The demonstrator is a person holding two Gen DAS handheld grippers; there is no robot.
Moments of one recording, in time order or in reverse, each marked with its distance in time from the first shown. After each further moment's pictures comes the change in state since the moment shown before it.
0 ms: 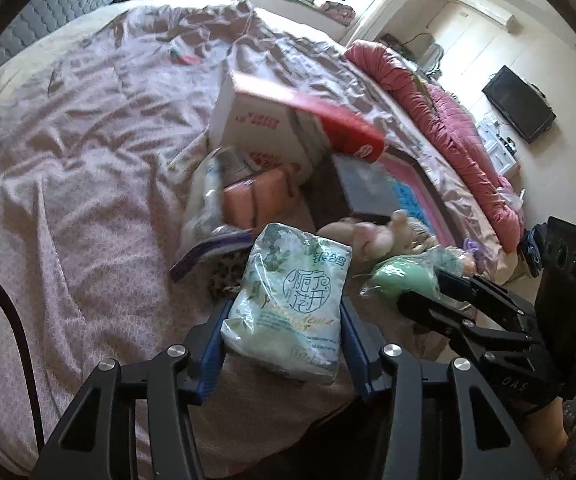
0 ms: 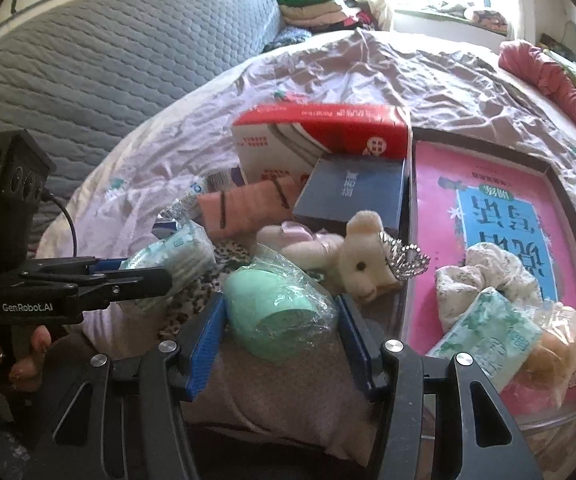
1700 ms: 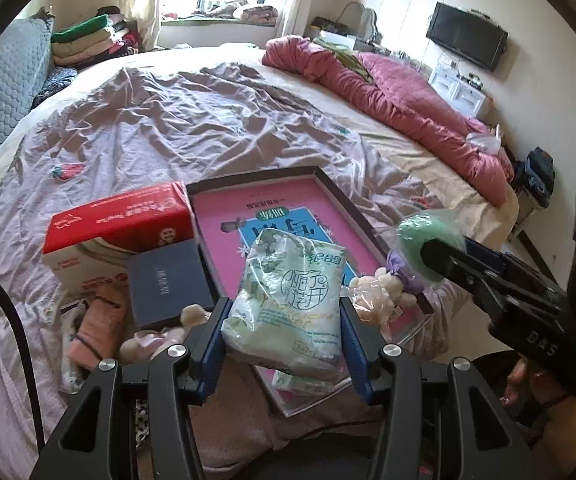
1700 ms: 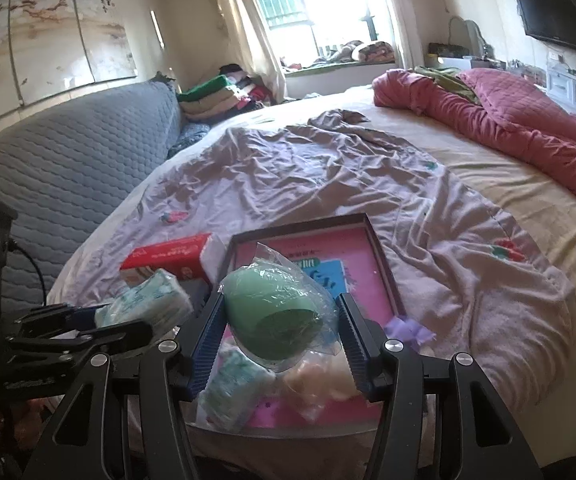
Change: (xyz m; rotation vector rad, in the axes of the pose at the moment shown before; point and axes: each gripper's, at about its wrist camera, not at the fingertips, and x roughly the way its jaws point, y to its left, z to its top) left arm 0.043 -0.209 0.046 0.320 -0.019 0.078; right arm -0.149 -0.141 -0.004 0.271 -0.275 -0.226
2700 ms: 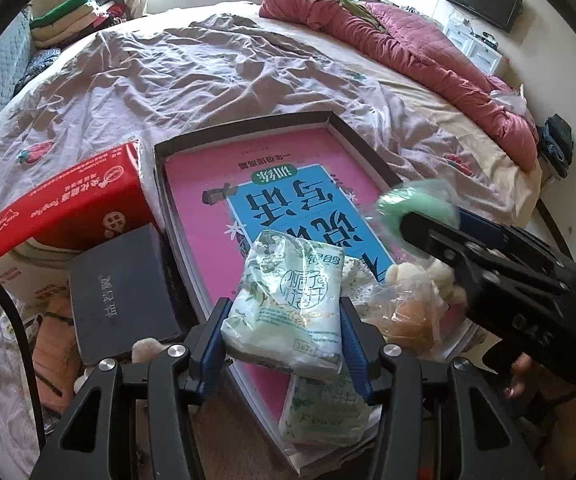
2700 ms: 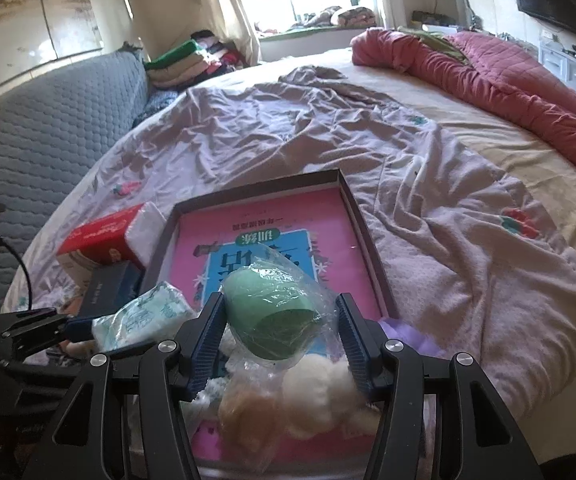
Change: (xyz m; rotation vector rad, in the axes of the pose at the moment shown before) left arm 0.092 0.000 0.009 0.031 0.162 0.039; right arm 0.096 -0.032 0.000 0.025 0.145 -0.082
